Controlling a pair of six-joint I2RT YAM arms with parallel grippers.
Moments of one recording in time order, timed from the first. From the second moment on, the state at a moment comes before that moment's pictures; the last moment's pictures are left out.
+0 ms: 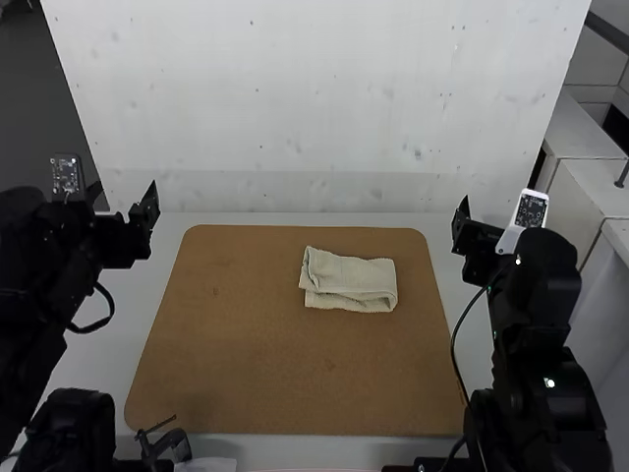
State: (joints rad) left arm -0.09 0.14 0.32 -0.25 -0.10 -0.02; right arm 0.04 0.01 0.17 -0.19 0.24 0.09
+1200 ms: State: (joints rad) left arm -0.01 0.02 0.05 -0.12 -0.05 0.15; right arm 0.04 0.01 0.04 -0.08 0.09 0.10
